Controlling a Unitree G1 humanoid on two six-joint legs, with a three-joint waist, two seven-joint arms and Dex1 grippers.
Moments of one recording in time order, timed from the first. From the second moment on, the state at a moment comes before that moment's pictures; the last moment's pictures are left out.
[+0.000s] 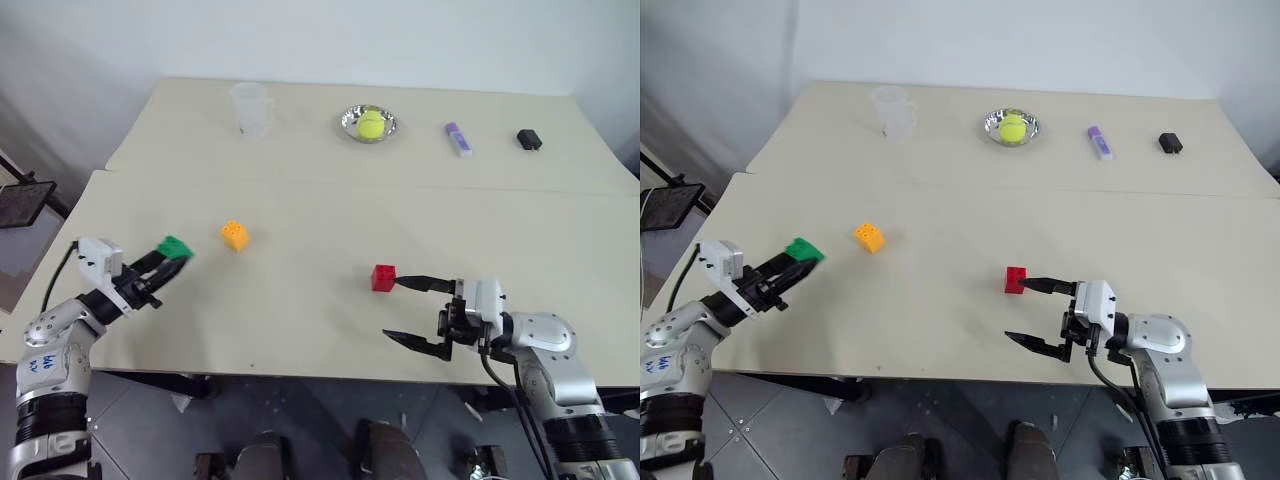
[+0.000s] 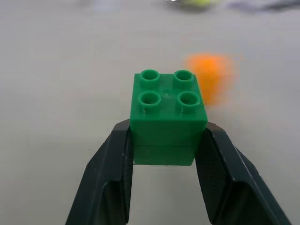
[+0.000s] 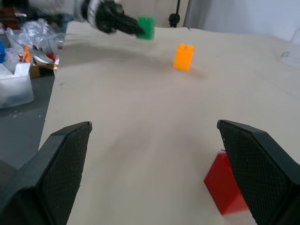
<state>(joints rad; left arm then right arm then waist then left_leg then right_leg) -0.23 0.69 0.31 0.16 -0.54 0.23 -0.99 -0.12 -0.58 -0.08 -0.05 0.46 -0.12 1.23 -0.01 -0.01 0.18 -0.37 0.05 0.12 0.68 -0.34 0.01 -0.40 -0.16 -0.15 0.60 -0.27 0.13</state>
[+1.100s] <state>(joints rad) -1.04 0.28 -0.13 1.13 -0.10 -0.27 -1.33 0.27 -0.66 -0.28 -0.34 0.52 0.01 1.04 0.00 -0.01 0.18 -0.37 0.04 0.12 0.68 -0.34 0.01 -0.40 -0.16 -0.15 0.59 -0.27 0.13</state>
